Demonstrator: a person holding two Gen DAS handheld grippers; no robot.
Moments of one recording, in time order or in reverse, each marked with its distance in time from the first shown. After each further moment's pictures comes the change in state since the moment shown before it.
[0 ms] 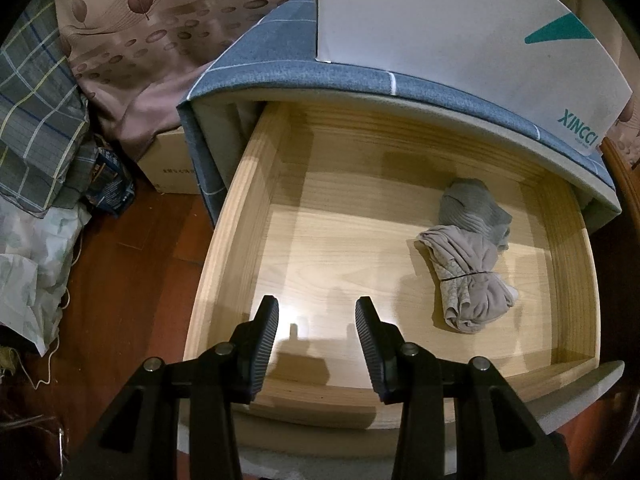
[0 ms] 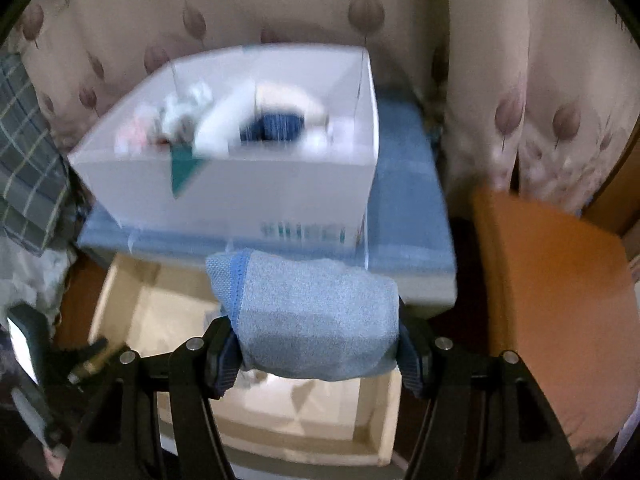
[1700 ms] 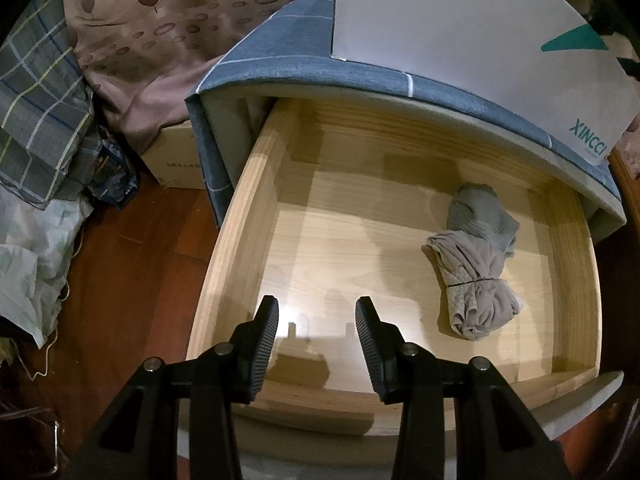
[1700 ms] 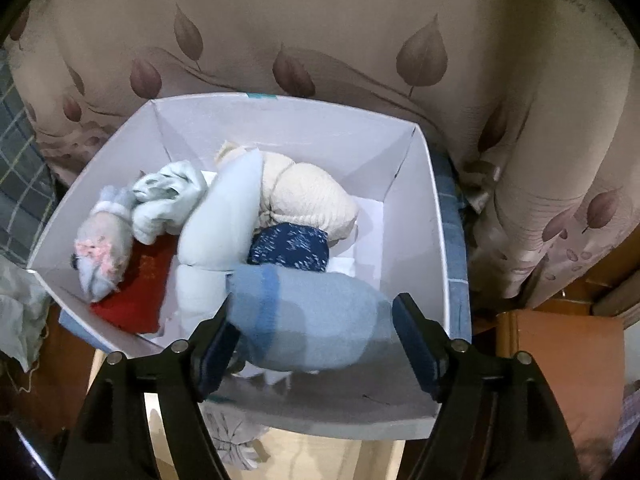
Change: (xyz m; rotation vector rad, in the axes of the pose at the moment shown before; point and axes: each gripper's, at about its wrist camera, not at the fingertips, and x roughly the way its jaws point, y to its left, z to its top) left arm 0.005 0.009 0.002 -0.031 0.008 0.009; right arm 0.057 0.029 0.111 -0.085 0.003 -0.014
